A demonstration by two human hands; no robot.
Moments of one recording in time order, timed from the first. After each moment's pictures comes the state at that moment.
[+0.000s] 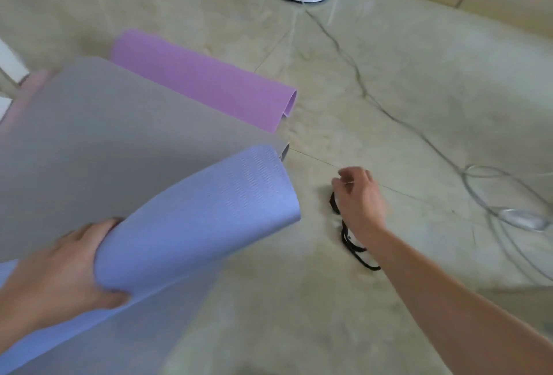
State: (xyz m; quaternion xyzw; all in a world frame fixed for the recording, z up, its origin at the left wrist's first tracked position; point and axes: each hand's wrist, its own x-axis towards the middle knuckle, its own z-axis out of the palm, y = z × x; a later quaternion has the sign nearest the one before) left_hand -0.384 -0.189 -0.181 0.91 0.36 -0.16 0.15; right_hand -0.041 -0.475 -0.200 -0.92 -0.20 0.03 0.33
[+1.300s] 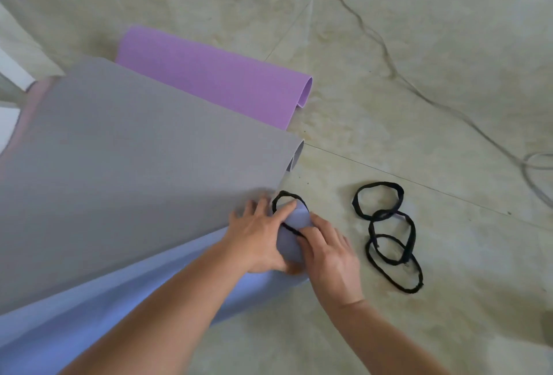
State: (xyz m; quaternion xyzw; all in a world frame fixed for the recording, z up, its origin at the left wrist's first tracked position) left_hand -0.161 -0.306 -0.243 0.95 0.17 -0.22 0.13; right_hand -0.110 -0.460 -0.297 -0.89 -0.36 -0.08 0.27
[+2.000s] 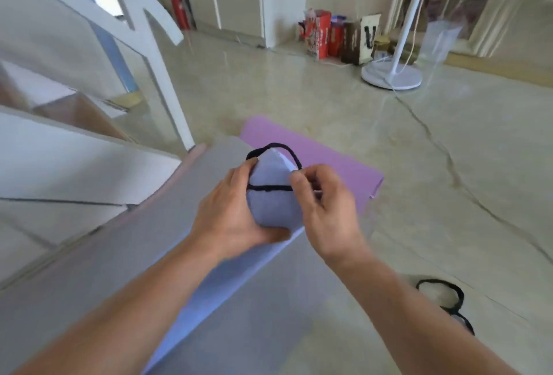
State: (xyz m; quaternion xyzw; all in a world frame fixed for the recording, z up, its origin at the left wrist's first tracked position) left_hand -0.305 -0.200 0.006 0.88 0.37 0.19 0.24; right_hand -0.180 -0.304 0.014 -0.71 -0.40 0.12 0.56
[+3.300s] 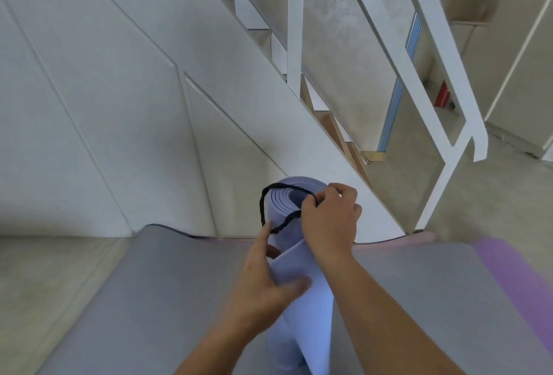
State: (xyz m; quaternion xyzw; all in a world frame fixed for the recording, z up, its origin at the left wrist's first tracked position) left_hand -0.694 -0.296 0.171 0.51 0.62 0.46 0.37; right_hand -0.595 -0.198 0.223 -0.65 -0.60 0.21 0.42
